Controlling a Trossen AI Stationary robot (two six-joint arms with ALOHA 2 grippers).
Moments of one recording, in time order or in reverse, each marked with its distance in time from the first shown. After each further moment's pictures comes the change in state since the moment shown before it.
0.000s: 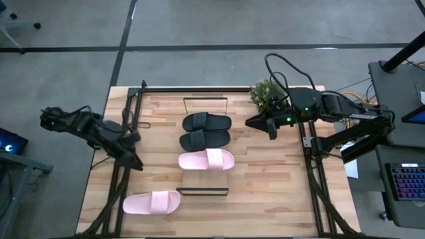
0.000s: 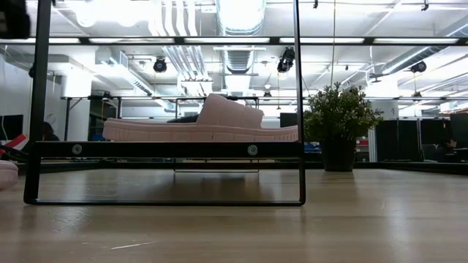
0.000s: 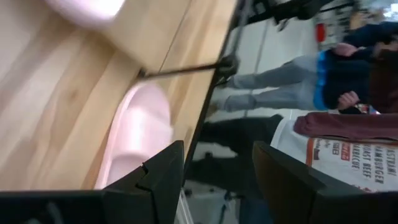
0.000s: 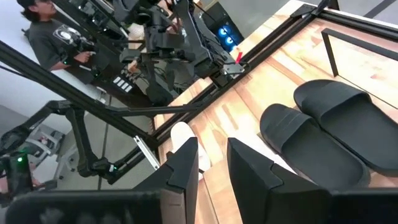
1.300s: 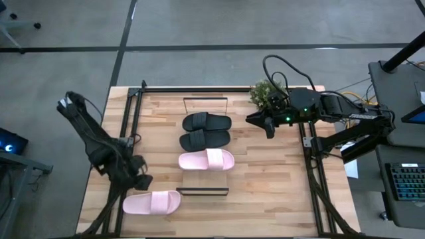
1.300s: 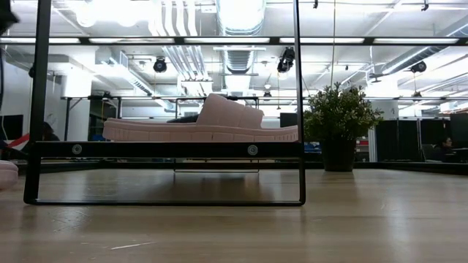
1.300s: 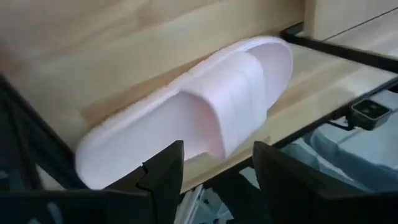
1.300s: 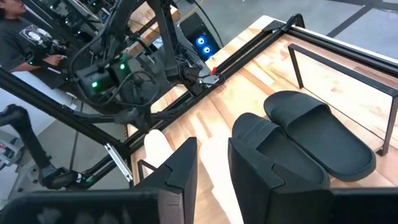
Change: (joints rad) left arm -0.543 0.325 -0.084 0.034 -0.334 -1.032; right arm 0.000 -0.002 -0.006 -0.035 0.102 -0.054
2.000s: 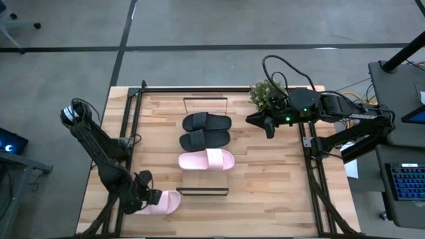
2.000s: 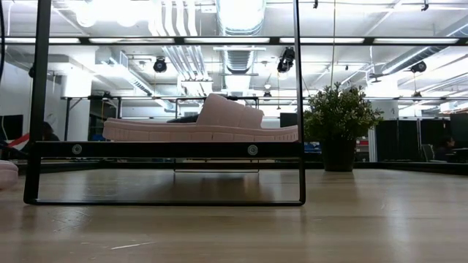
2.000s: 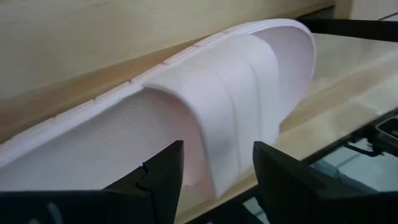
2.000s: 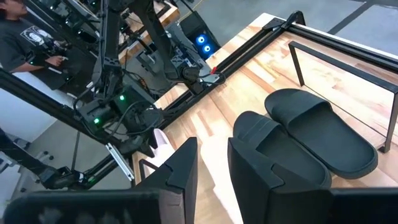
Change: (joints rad) left arm -0.099 0.320 -0.035 0.307 -0.113 -0.140; right arm 0.000 0.000 0.000 -0.003 -0.004 0.012
